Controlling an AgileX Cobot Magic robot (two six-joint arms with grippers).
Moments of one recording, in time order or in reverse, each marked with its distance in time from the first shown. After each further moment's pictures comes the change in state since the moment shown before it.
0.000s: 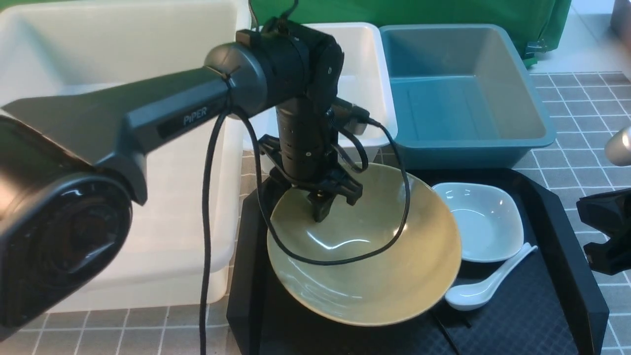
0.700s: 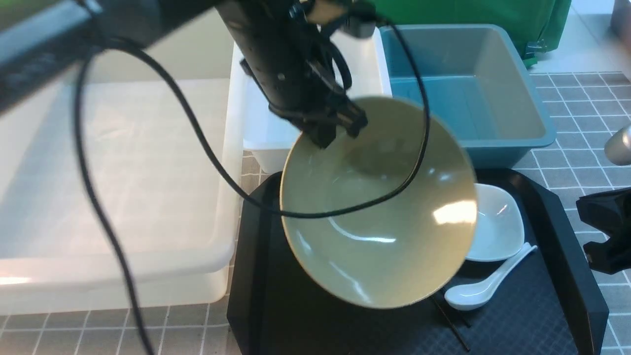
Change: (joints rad) right arm 0.000 0.000 0.000 0.001 -0.004 0.000; left arm 0.010 -0.334 0.004 -0.111 -0.021 0.113
